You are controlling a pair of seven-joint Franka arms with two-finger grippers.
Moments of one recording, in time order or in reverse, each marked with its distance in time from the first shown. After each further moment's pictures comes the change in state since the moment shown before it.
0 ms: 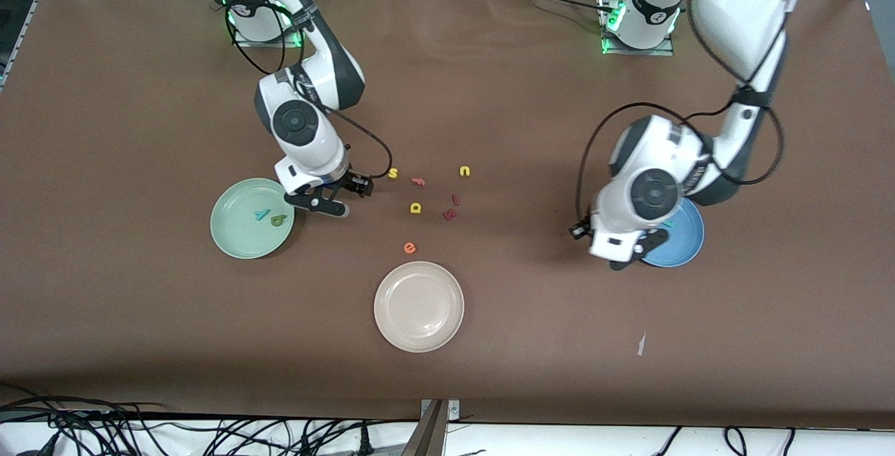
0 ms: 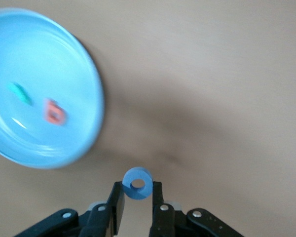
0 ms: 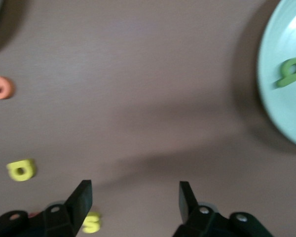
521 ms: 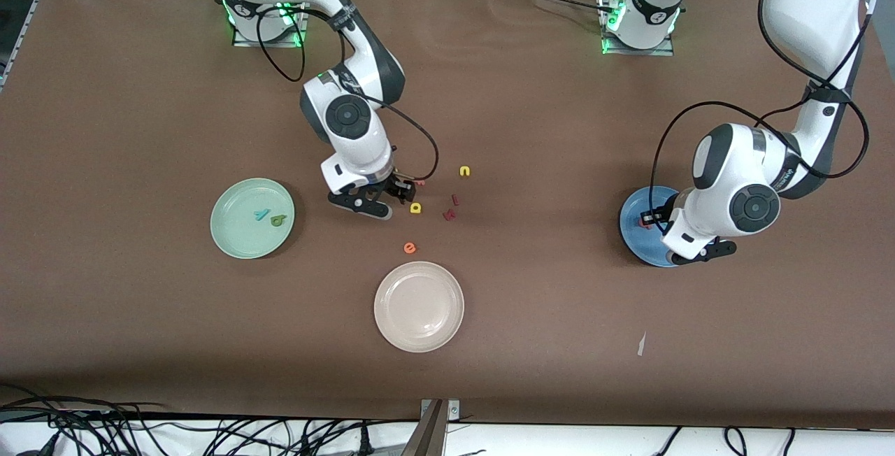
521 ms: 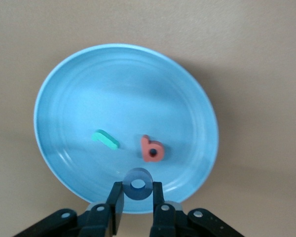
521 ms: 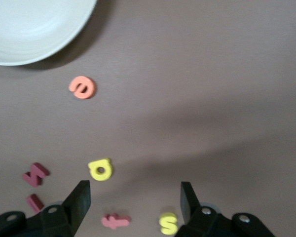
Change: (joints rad) left arm 0.186 -0.017 -0.002 -0.118 0.055 0.005 0.433; right arm 0.088 0.136 0.002 0.189 0.000 0.018 0.125
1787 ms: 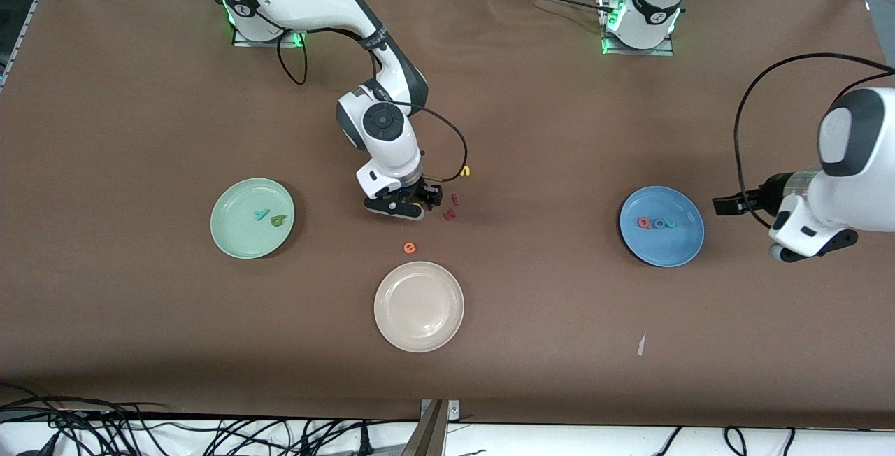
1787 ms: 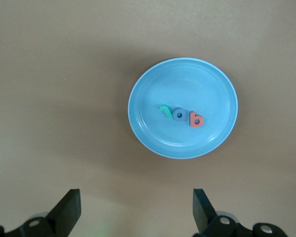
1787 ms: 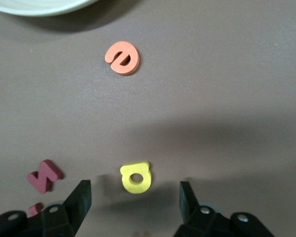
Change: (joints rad) left arm 0.150 -0.109 -0.007 0.280 -0.083 -0.425 0.120; right arm 0.065 0.140 -0.002 0.023 -0.008 0.190 0.000
